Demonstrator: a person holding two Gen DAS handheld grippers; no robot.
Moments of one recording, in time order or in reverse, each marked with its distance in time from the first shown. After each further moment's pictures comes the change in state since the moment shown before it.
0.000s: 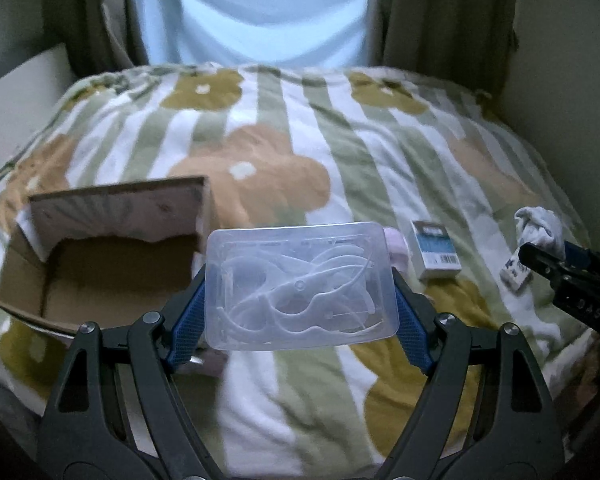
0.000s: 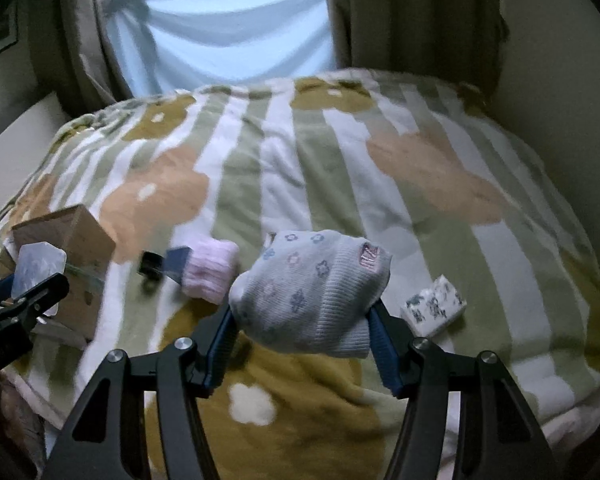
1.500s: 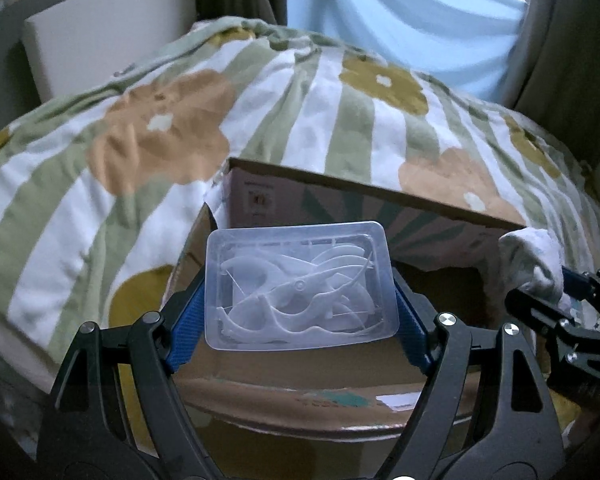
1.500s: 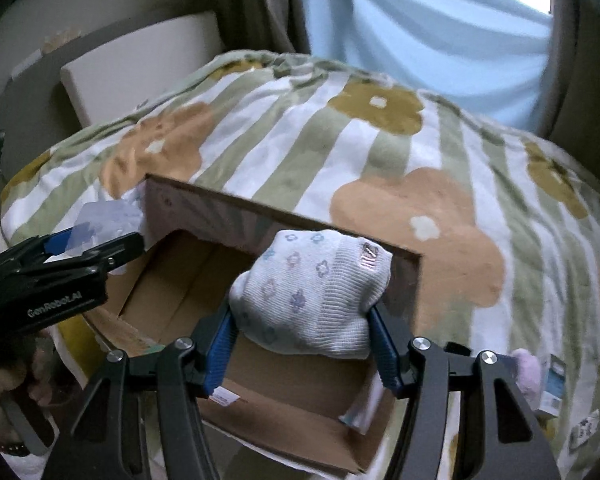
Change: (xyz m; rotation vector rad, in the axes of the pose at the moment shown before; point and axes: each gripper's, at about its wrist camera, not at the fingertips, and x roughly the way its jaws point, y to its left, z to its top) left arm 0.031 0.319 0.003 -0.259 0.062 0.195; right arm 0.068 0.339 0.038 -0.383 0.069 0.318
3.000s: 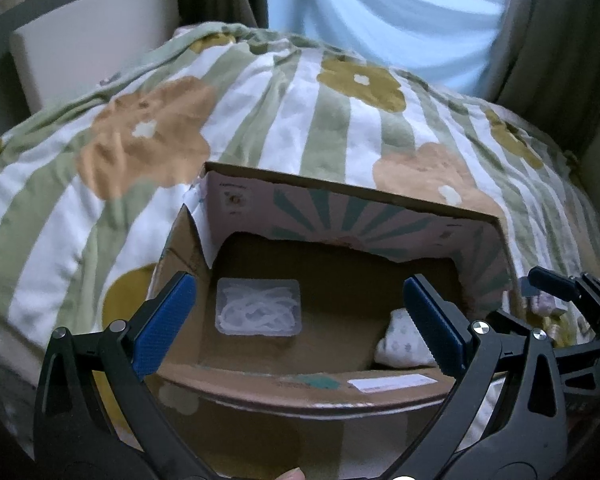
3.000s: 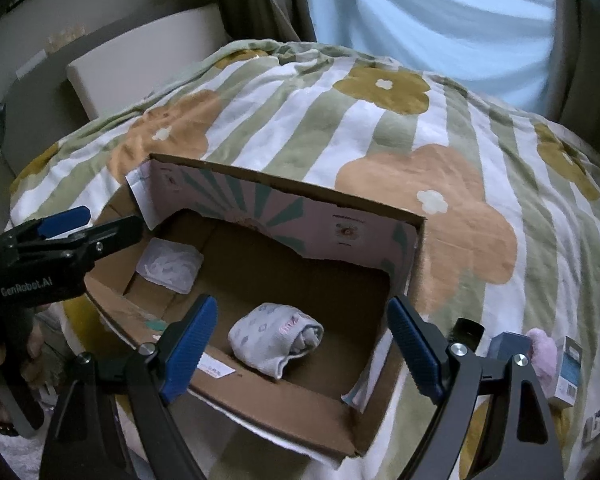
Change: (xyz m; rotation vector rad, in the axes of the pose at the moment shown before) left arm -0.029 -0.019 -0.004 0.037 -0.008 -0.050; right arm -0.004 -0.015 -0.020 0.019 0.014 0.047
